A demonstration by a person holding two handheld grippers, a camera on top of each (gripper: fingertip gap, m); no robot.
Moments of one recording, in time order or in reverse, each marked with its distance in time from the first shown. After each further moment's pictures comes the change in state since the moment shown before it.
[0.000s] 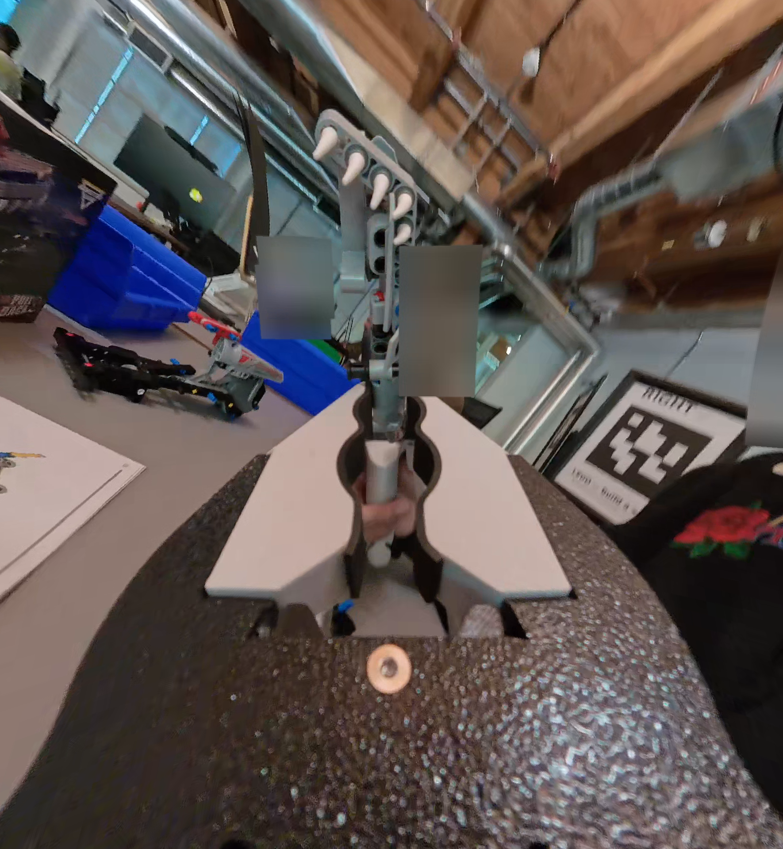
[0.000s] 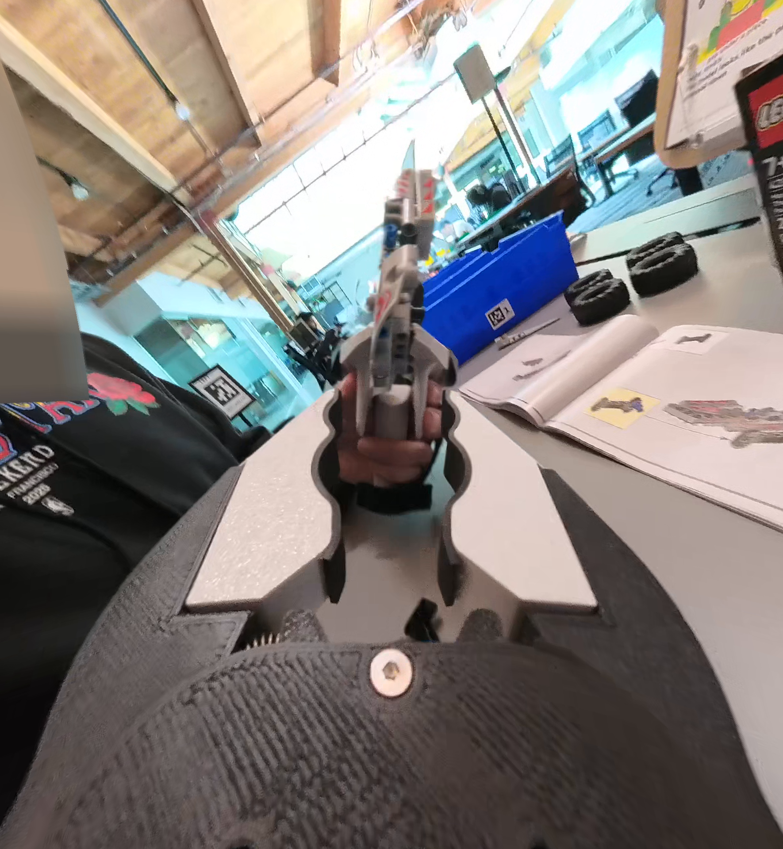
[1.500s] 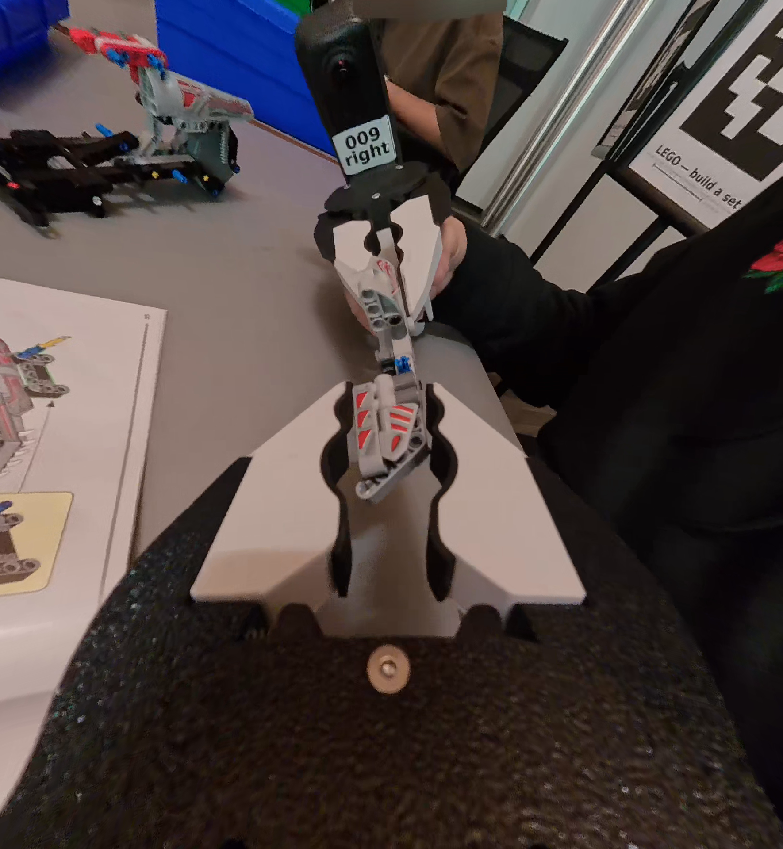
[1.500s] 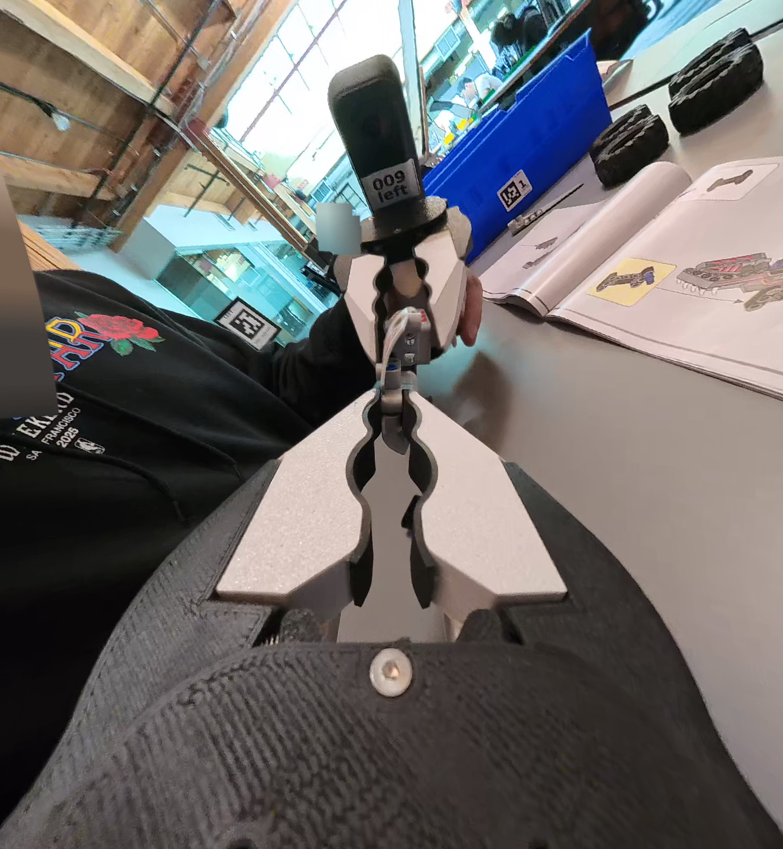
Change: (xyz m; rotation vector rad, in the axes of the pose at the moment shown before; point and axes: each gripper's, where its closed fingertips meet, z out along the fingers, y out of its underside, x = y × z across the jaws) left arm -0.024 0.058 -0.035 -0.735 0.018 0.191; right arm 0.017 0.036 -0.022 -0.230 -0.029 0.145
